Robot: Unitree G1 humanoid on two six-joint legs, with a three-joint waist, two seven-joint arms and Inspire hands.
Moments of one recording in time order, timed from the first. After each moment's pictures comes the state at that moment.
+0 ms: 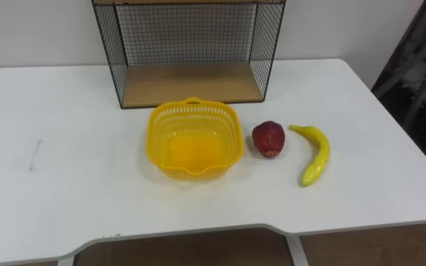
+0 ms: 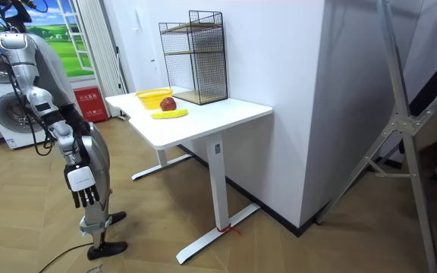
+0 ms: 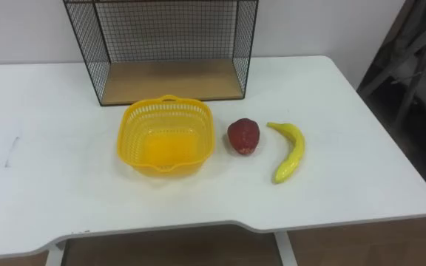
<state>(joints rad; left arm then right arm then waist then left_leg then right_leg) 0.25 0.18 0.00 1.10 0.38 0.23 0.01 0.14 -0.22 0.10 1.27 -0.28 0.24 0.12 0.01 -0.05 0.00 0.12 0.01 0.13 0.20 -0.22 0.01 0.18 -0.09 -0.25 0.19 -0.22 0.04</state>
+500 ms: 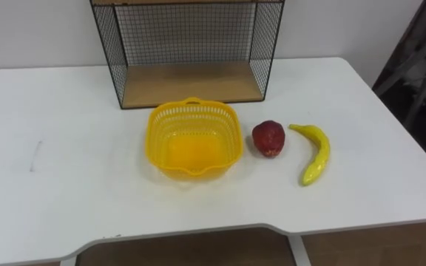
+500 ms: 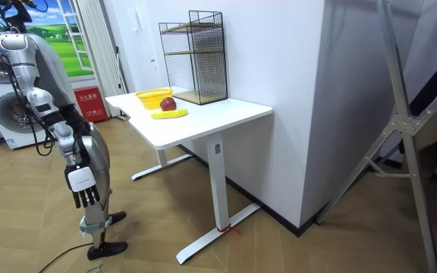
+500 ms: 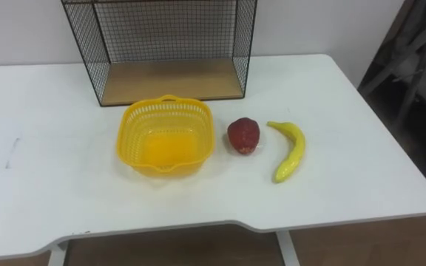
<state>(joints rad) 0.25 0.18 0.00 1.10 0.34 0.23 0.01 0.14 -0.22 0.10 1.27 -0.27 0.24 0.11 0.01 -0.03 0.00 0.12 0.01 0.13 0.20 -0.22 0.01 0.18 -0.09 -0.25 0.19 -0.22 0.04</state>
